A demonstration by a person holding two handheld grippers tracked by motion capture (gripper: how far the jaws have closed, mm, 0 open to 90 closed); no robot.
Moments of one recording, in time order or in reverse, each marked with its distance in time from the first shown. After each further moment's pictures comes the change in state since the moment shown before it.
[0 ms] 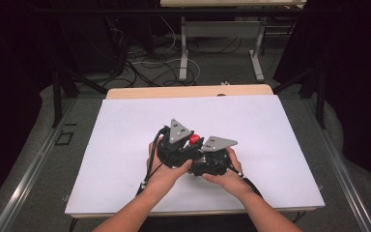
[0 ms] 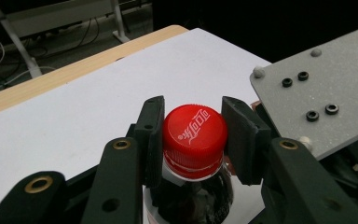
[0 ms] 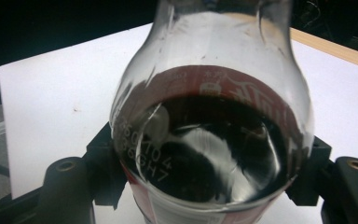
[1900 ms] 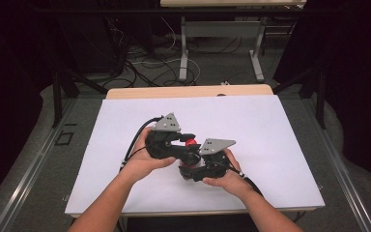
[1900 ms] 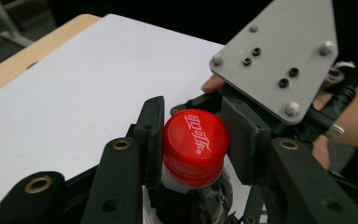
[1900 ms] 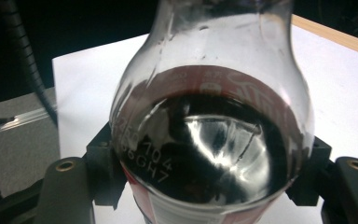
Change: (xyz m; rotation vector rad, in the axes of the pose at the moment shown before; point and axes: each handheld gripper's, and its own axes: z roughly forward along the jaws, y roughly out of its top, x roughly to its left) left arm 0.040 0.010 -0.009 0.079 -0.354 0.171; right arm 0.007 0.004 -0.002 0.001 0.140 -0.033
